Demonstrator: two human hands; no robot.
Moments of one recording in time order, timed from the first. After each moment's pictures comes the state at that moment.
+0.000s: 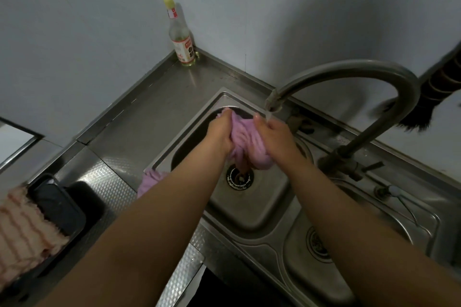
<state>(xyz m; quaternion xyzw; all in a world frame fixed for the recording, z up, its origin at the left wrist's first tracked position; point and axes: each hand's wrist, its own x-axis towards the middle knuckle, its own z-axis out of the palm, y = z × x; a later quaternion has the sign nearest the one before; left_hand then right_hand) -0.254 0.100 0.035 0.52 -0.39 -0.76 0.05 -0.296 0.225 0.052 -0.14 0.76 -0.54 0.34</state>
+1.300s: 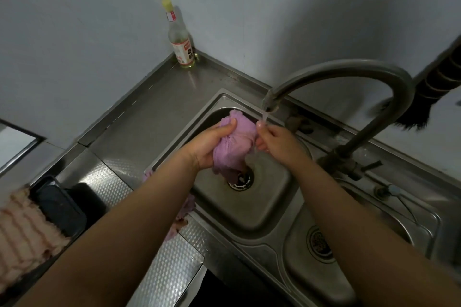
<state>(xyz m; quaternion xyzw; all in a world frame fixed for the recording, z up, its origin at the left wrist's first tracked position) -0.207 0.089 0.052 0.31 -0.41 -0.85 -0.07 -0.307 0.243 0.046 -0.18 0.79 -0.46 0.36</state>
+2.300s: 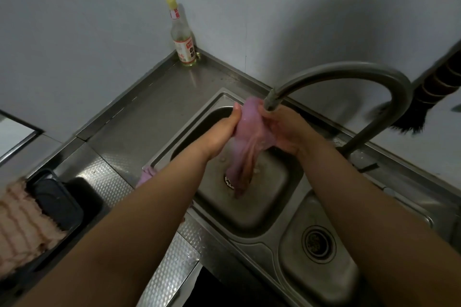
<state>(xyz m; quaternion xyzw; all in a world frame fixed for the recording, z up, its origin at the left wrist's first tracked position) -0.229 0.092 0.033 0.25 -0.62 -0.74 -0.07 -0.330 0.232 0.081 -0.09 0.50 -0.67 0.54</state>
